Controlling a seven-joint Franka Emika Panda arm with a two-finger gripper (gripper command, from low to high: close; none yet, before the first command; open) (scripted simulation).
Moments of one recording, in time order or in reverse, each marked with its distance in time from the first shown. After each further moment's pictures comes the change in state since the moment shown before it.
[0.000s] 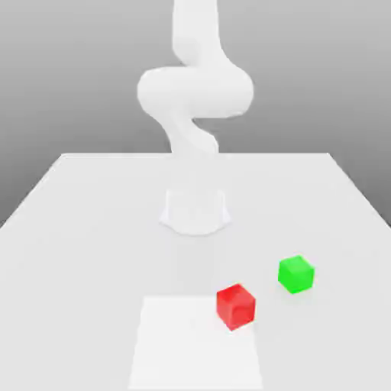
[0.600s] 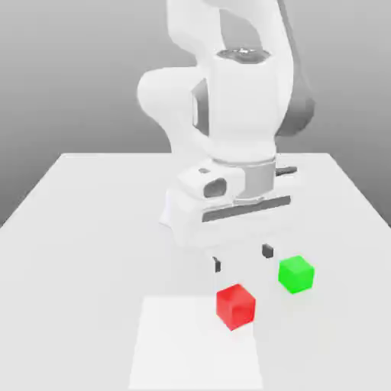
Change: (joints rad) arm 0.161 0.674 0.015 -0.471 0.001 0.451 -0.293
